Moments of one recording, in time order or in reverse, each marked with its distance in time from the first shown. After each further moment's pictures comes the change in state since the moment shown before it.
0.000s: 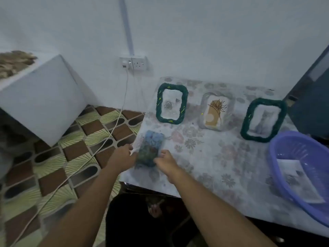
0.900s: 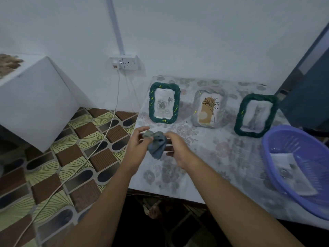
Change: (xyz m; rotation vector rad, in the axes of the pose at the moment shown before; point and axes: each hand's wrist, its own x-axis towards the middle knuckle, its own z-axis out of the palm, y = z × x) left_hand -0.025 0.086 0.006 -1.033 0.062 0.214; right_hand -0.023 -0.050 -0.051 0.285 0.117 -0.148
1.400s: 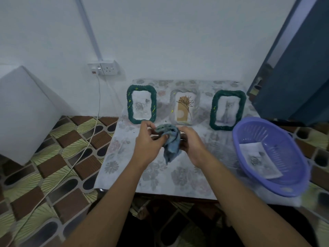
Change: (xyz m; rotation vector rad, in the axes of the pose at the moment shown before) left_hand -0.019 0.027 0.099 0.125 -0.082 0.110; right_hand -0.068 -0.025 -0.102 0.154 0.091 -0.161
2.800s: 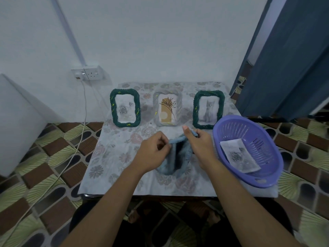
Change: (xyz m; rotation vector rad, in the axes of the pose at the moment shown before) left_hand -0.023 0.014 0.051 0.342 -0.258 0.188; right_hand -0.012 0.010 -0.085 -0.211 0.267 -0.344
